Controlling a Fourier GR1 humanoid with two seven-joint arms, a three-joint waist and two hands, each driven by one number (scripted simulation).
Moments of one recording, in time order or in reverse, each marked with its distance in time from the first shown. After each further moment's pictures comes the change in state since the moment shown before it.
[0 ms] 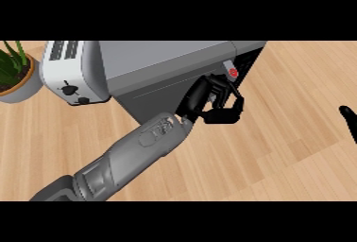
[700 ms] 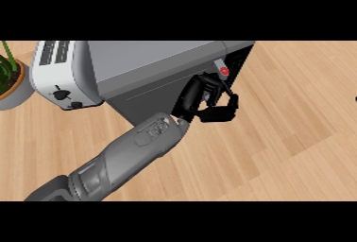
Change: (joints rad) left arm 0.009 0.027 -0.027 -0.014 0.058 0.091 -0.040; right arm -0.050 -0.072 -0.058 0.000 -0.060 0.012 0.055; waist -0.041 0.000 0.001
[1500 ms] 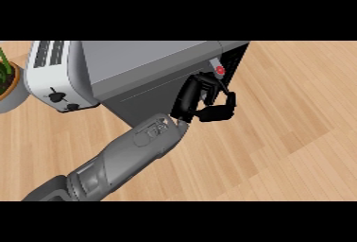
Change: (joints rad) left arm 0.004 0.010 -0.021 -0.010 0.036 0.085 -0.041; right arm -0.051 -0.062 -0.057 0.022 -0.073 0.020 0.039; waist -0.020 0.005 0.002
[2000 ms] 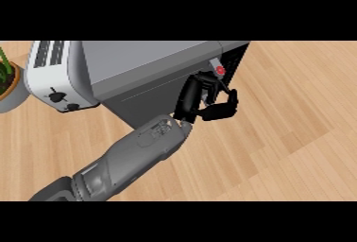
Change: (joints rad) left arm 0.002 -0.029 0.020 0.012 0.036 0.075 -0.014; right arm -0.019 -0.024 -0.027 0.012 -0.058 0.009 0.021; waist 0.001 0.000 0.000
